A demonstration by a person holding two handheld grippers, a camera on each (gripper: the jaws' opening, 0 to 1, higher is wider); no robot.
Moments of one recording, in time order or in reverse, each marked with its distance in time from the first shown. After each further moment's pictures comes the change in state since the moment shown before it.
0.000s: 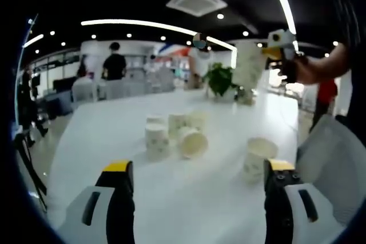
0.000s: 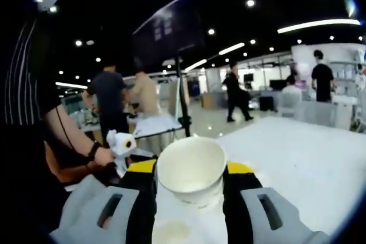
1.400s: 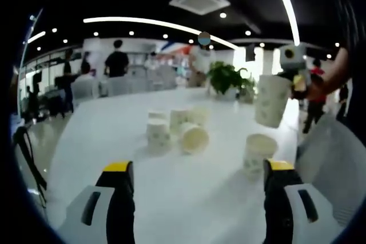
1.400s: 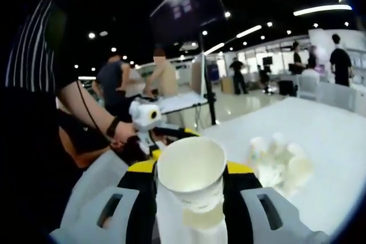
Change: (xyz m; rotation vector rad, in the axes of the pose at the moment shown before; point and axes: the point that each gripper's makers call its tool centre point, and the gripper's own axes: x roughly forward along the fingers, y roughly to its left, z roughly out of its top) left arm -0.005 -0.001 -0.006 -0.015 0.019 0.013; right arm 0.006 0.045 -0.069 0.030 0.116 0.129
